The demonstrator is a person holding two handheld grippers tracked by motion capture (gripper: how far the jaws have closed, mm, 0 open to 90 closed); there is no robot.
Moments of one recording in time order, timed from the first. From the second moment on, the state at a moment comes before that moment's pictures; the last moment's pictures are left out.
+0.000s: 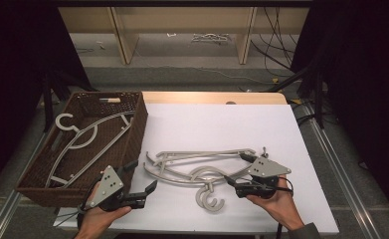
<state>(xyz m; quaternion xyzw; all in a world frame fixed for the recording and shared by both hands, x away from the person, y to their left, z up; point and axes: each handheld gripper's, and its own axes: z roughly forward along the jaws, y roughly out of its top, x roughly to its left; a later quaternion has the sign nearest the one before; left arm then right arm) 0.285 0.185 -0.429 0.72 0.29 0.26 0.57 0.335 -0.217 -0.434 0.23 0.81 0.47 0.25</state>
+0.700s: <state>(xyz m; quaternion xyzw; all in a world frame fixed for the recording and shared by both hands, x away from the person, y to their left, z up) 0.284 0.182 -0.431 0.73 0.28 0.26 0.56 0.362 -0.206 -0.456 0.17 0.89 0.36 0.21</state>
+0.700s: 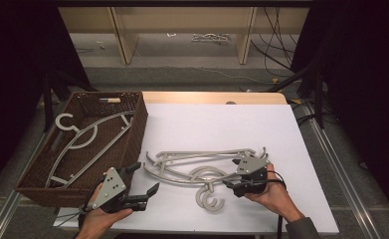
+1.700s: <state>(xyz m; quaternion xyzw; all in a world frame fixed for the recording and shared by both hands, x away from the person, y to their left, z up) 0.281 0.178 -0.433 0.75 0.25 0.25 0.56 0.392 -0.198 -0.470 0.08 0.96 0.25 0.14</state>
